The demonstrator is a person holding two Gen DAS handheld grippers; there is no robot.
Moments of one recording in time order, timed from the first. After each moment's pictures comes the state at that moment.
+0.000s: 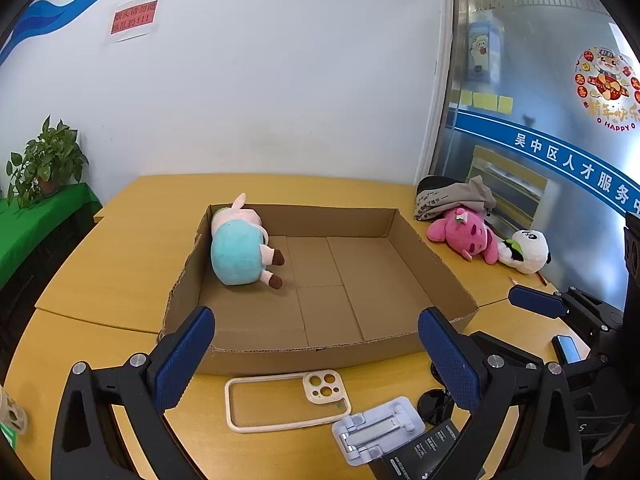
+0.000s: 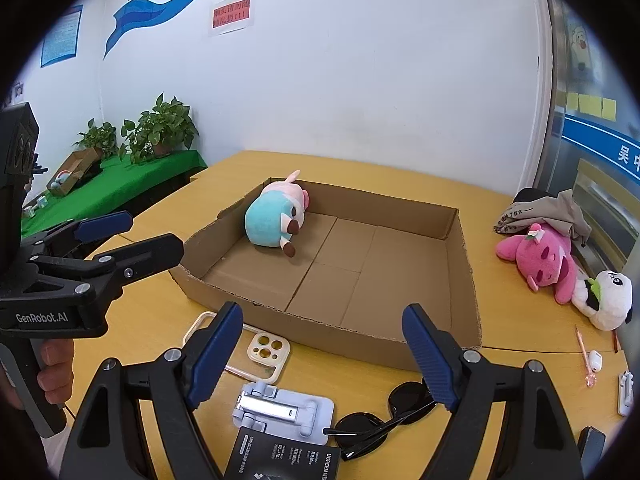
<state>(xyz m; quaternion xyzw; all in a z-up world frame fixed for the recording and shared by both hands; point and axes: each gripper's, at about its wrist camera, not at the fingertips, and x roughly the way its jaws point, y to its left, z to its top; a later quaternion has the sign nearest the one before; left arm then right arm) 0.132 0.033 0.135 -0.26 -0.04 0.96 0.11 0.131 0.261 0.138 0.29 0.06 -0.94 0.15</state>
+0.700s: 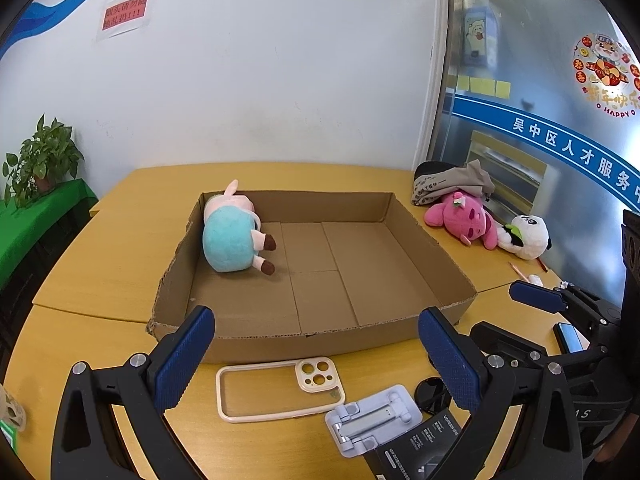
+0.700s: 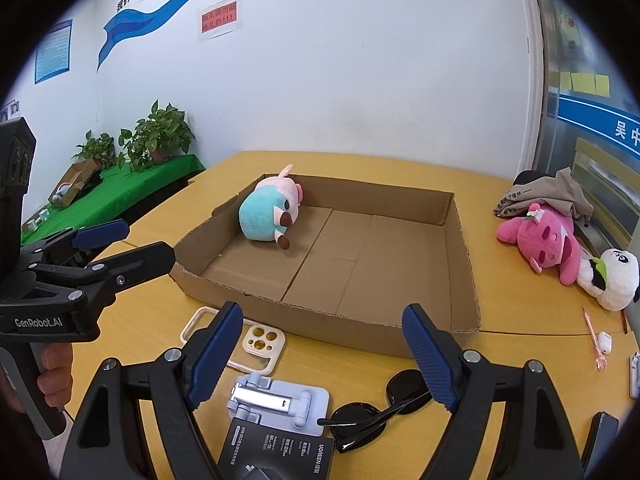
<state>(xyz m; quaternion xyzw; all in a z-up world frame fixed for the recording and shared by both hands) 0.130 0.043 0.122 -0.29 -0.03 0.95 0.12 0.131 0.280 0.124 0.30 0.03 -0.94 0.15</state>
